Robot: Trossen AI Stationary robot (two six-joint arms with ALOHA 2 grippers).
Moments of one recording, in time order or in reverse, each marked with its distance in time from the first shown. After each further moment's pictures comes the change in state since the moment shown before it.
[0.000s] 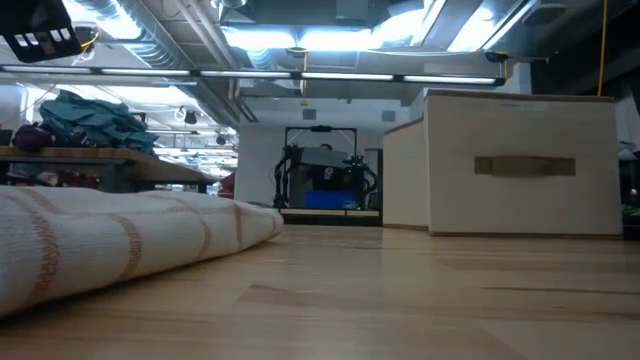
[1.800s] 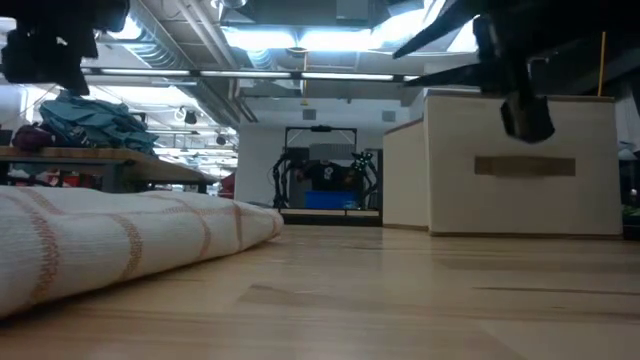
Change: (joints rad) left arm 0.012 0.085 -0.012 -0.071 -0.324 -0.424; right arm -0.016 -0.542 -1.671 2.050 0.250 0.601
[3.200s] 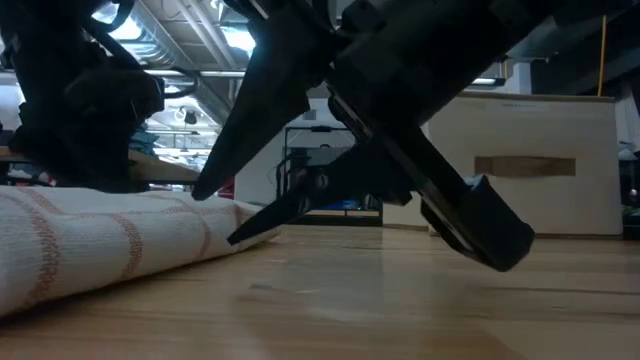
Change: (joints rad) left arm 0.056 0.559 -0.001 0.144 -0.066 -0.159; right arm -0.011 0.667 0.760 -0.484 -0.351 0.430
